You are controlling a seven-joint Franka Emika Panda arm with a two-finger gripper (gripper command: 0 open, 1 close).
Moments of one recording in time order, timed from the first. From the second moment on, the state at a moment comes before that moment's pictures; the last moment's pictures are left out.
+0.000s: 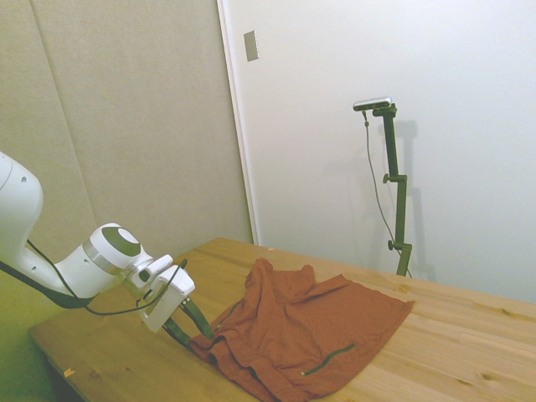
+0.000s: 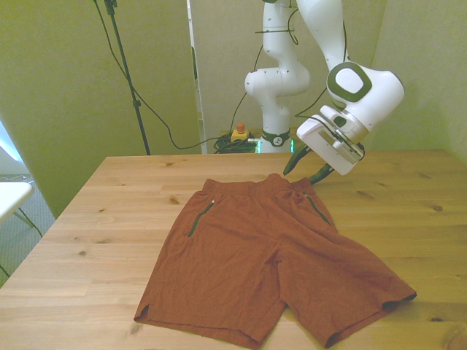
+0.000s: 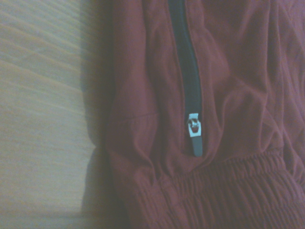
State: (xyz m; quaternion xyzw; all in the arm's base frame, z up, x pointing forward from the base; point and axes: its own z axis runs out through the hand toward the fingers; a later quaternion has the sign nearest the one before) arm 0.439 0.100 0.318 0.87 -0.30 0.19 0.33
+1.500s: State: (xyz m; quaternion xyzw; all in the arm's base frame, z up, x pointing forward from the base) arm 0.432 0.109 0.341 0.88 -0.33 0.22 0.27
